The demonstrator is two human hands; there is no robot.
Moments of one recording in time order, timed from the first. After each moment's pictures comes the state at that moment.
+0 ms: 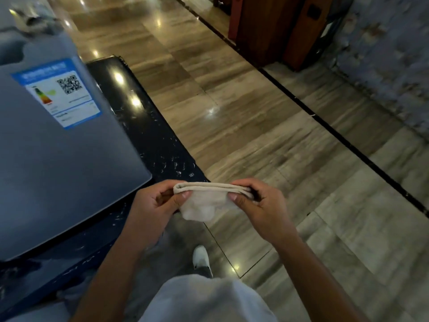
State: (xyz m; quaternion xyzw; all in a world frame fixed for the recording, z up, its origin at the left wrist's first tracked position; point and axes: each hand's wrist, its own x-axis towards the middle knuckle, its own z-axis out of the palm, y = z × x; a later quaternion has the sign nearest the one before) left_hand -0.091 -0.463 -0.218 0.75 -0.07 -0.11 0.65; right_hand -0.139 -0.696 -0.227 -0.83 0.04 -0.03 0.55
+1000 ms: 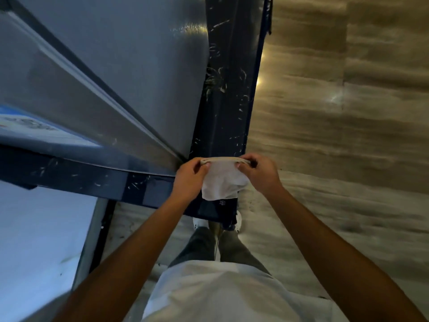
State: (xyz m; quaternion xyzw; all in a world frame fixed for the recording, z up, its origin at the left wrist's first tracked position) left_hand 0.109 -0.491 -0.394 0.78 0.36 -0.03 0.52; right_hand 0.234 -0.662 -0.420 -0.84 -0.14 0.30 0.43
